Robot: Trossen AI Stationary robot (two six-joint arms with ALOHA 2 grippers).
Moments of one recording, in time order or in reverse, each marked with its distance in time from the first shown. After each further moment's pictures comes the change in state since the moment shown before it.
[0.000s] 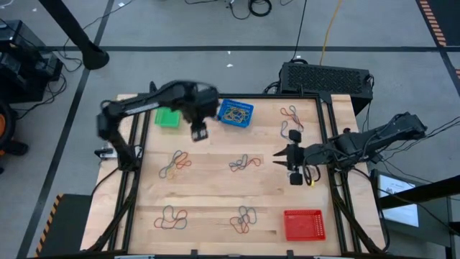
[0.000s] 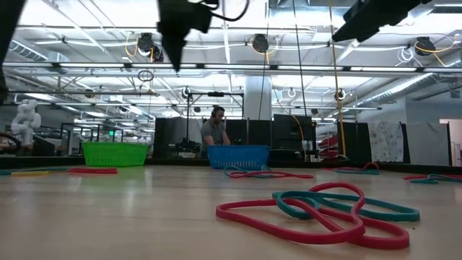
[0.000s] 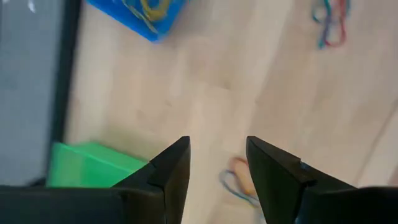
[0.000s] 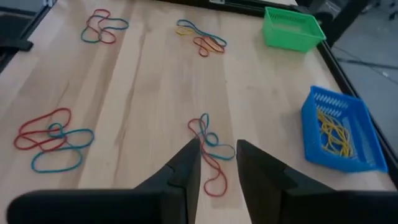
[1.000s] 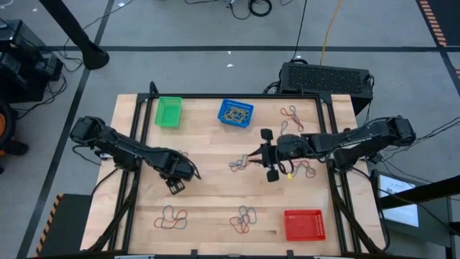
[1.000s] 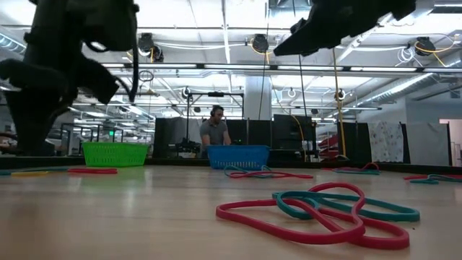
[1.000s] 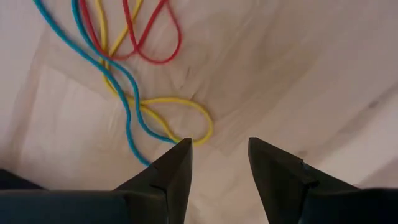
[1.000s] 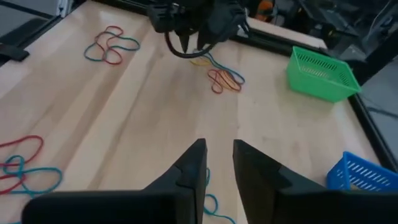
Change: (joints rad) left arm -0.541 -0.264 -1.006 0.456 0.128 -0.842; right arm -0.214 0.308 0.000 0.448 -0.286 -0.282
